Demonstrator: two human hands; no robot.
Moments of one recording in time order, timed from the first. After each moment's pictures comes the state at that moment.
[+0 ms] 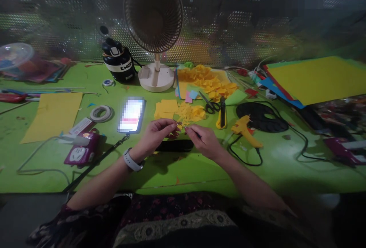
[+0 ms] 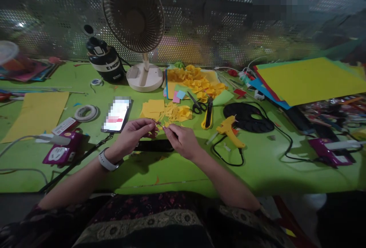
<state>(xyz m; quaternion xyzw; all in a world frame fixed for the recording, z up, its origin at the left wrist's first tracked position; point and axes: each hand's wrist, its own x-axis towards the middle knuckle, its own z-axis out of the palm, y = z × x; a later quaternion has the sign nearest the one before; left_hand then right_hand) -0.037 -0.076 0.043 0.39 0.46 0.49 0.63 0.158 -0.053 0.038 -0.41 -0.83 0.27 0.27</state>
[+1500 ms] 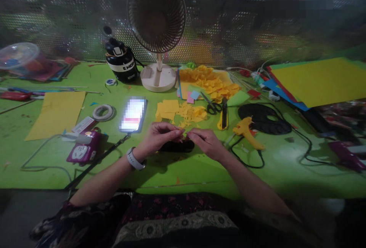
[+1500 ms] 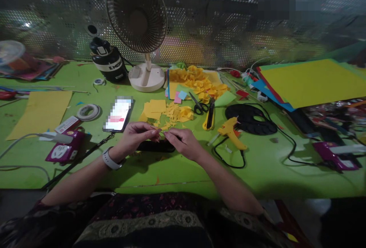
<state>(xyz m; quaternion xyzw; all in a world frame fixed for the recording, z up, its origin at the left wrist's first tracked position) -0.037 -0.078 0.036 0.42 0.40 0.51 0.63 0.165 -0.051 0.045 -0.33 -0.78 0.44 0.29</state>
